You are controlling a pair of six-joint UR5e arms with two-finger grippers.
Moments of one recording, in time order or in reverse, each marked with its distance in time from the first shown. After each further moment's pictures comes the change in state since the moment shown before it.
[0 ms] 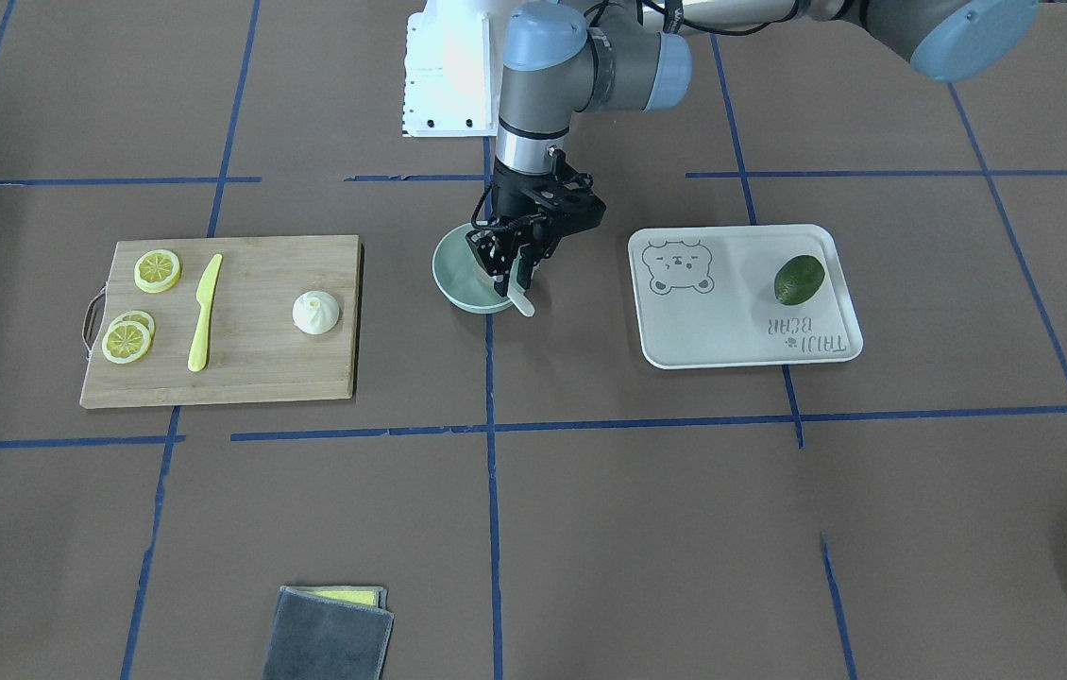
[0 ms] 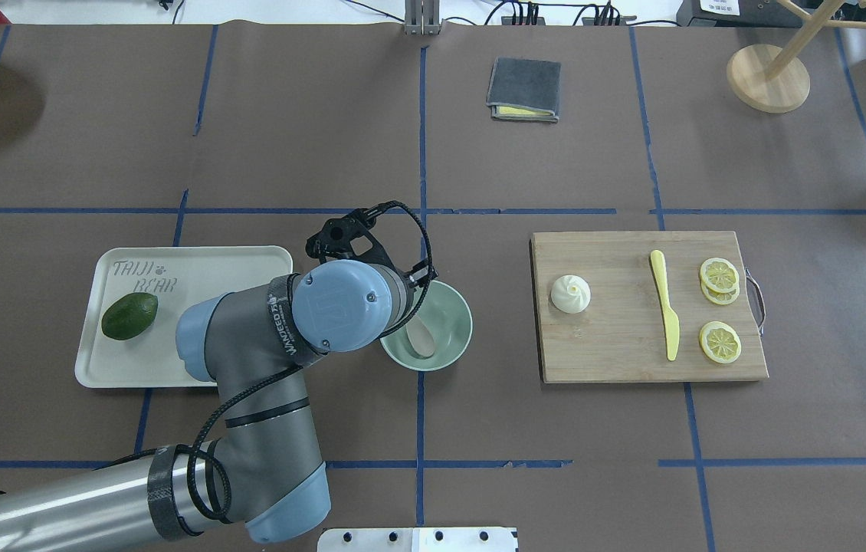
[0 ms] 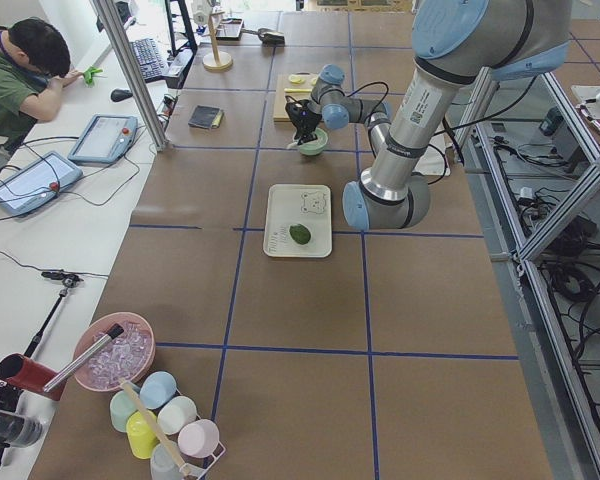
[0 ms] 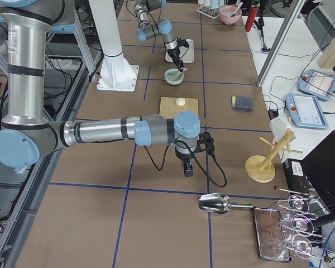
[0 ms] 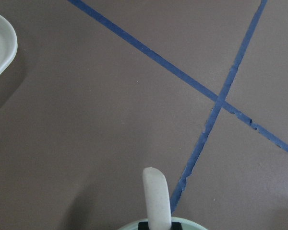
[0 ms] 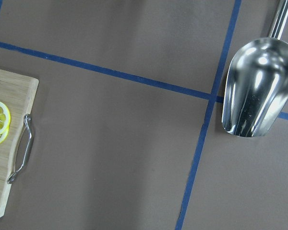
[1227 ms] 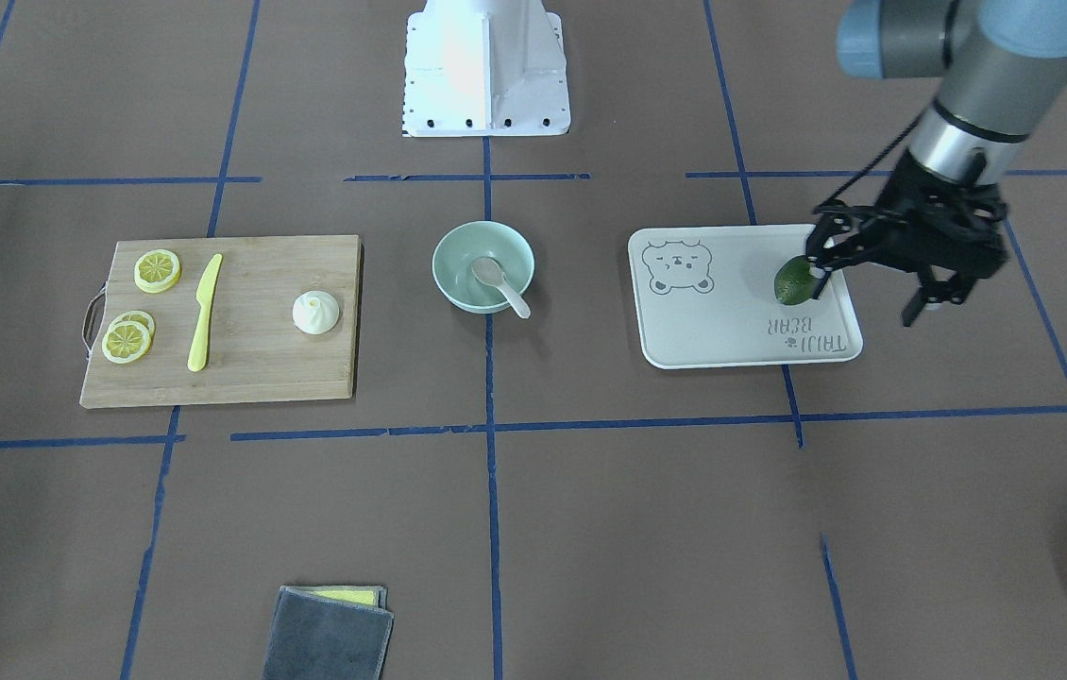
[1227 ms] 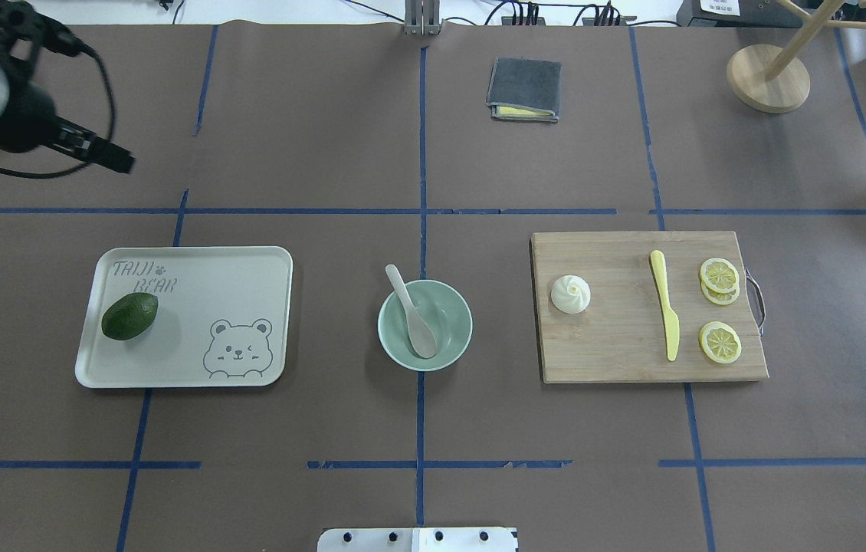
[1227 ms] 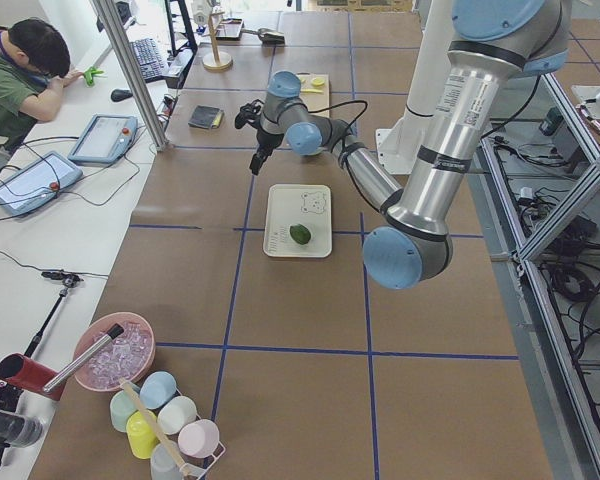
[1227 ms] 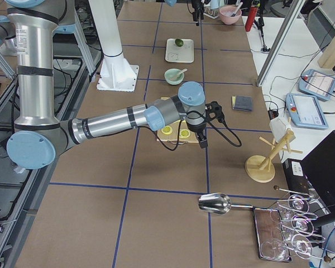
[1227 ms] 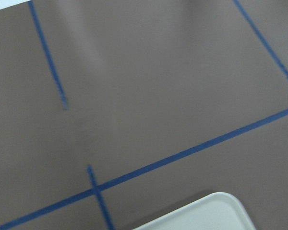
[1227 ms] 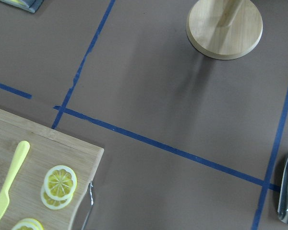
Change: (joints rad) left arm -0.699 0.465 -0.254 0.022 -0.613 1.385; right arm -0.126 0.084 0.095 0.212 -0.020 0.272
